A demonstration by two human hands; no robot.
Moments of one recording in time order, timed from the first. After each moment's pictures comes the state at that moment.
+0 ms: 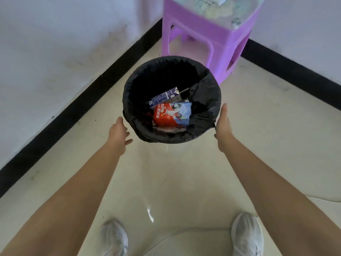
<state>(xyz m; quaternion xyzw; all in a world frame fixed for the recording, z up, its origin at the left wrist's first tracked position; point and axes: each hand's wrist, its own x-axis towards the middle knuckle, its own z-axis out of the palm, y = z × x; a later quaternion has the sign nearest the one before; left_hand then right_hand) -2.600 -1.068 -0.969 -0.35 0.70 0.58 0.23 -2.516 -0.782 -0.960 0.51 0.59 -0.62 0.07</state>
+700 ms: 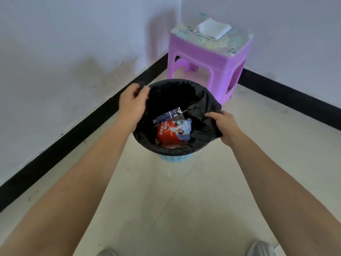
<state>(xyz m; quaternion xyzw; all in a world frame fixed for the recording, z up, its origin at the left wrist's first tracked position) -2.640 -1.016 -0.871 0.00 0.79 0.62 0.03 -2.557 -0.767 -0.940 0.36 0.63 -0.69 0.00</state>
